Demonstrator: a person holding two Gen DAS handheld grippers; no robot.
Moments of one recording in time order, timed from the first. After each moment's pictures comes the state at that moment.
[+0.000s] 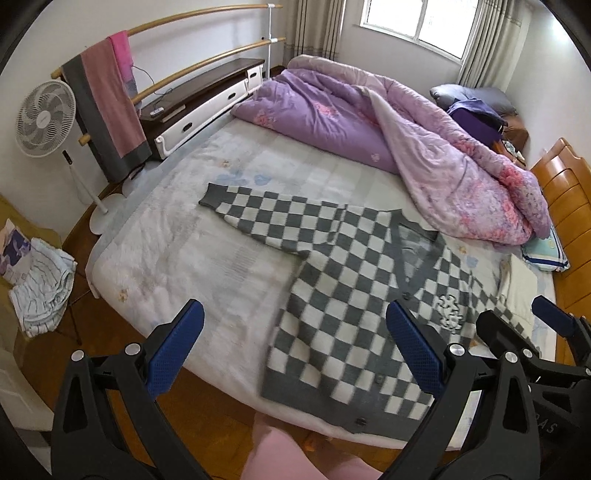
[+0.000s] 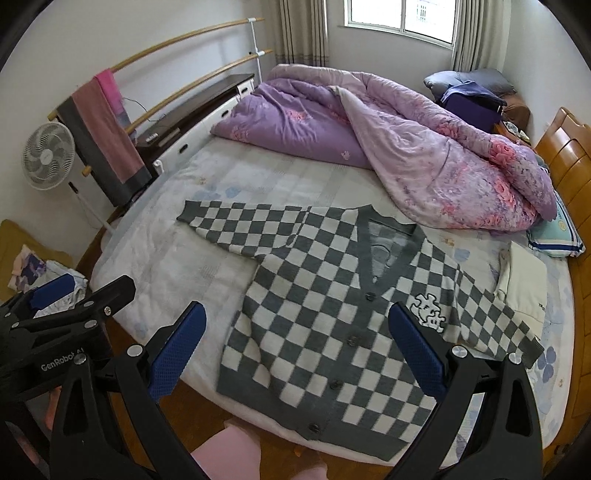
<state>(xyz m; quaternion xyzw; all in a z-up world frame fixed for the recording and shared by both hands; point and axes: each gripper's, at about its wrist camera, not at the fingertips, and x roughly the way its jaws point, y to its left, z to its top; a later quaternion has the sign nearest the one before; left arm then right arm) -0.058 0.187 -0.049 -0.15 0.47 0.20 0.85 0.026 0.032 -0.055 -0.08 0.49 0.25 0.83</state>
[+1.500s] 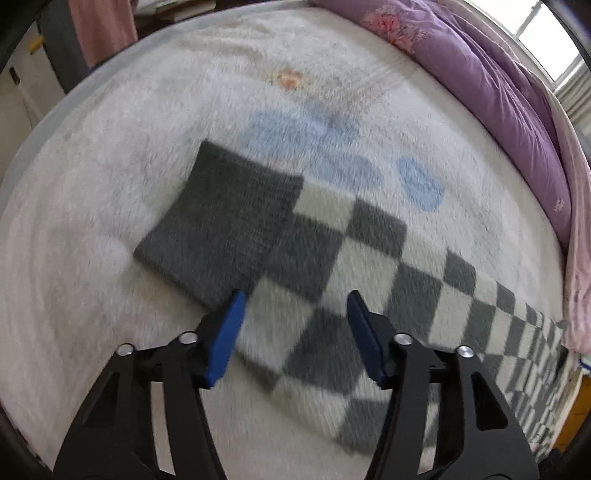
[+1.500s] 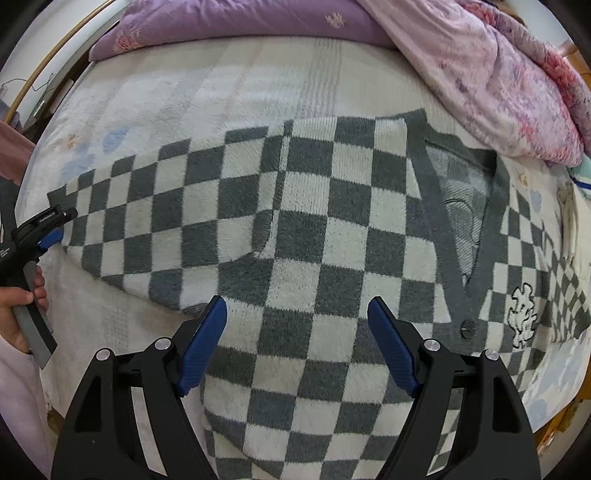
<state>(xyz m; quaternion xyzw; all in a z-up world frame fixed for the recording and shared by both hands) 0.228 0.570 -0.474 -0.26 0.53 0.23 0.77 0.256 0.196 -0.371 -0.07 0.64 0.11 0.75</state>
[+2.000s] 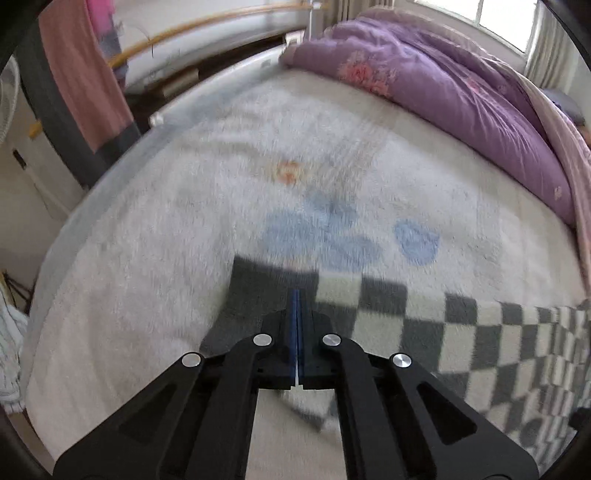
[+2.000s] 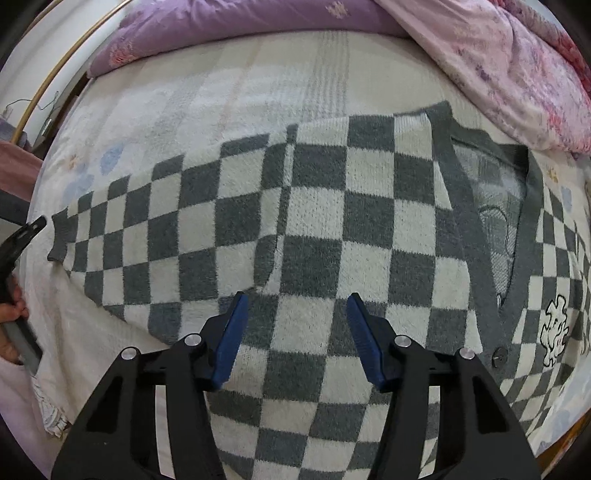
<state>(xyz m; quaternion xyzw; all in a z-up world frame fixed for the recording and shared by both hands) 0.233 0.587 -0.423 -0.16 0.50 0.24 0.82 0.288 0.191 -0.397 -0.01 0.65 0.13 0.75</state>
